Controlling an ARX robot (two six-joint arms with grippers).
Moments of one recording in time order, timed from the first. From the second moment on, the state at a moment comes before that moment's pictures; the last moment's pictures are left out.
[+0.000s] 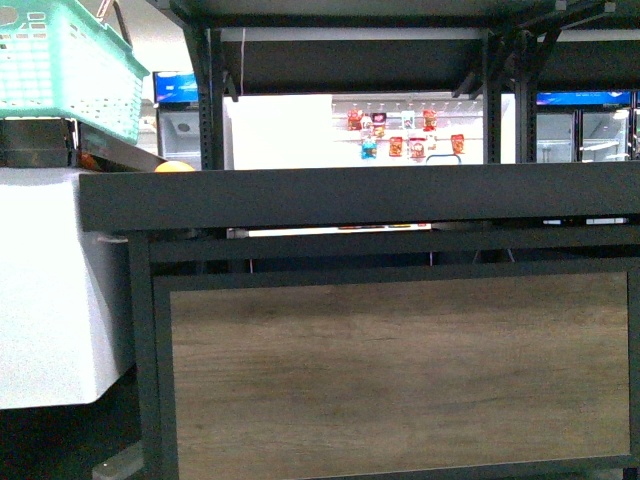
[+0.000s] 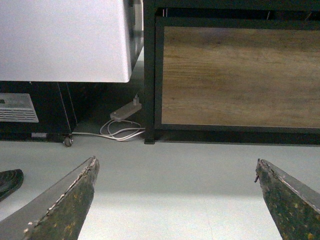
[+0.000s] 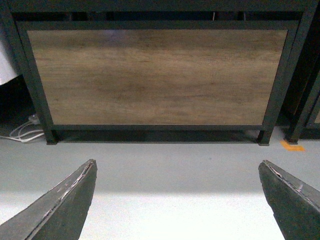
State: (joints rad) left arm 0.00 0.00 0.01 0.00 0.00 0.00; right arm 0.00 0.00 0.01 0.00 0.00 0.00
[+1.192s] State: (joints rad) left arm 0.00 0.00 0.01 0.00 0.00 0.00; right arm 0.00 0.00 0.01 0.00 0.00 0.00
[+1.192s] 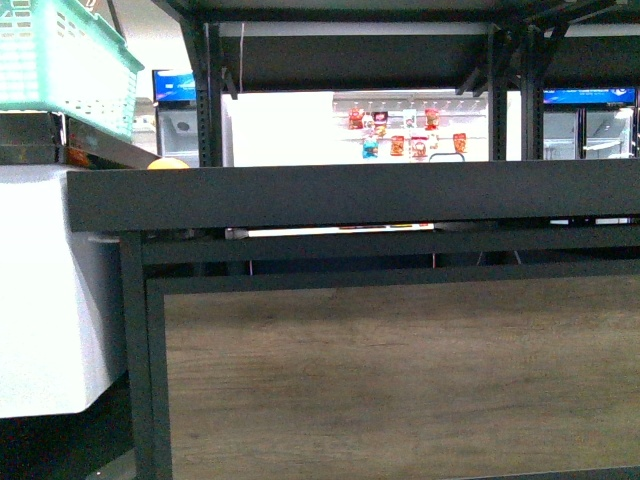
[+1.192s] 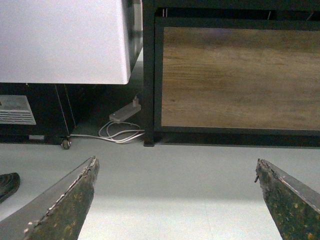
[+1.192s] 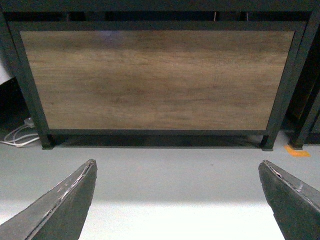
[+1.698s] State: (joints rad) left arm 0.00 0.00 0.01 0.00 0.00 0.00; right arm 0.00 0.00 0.01 0.00 0.00 0.00
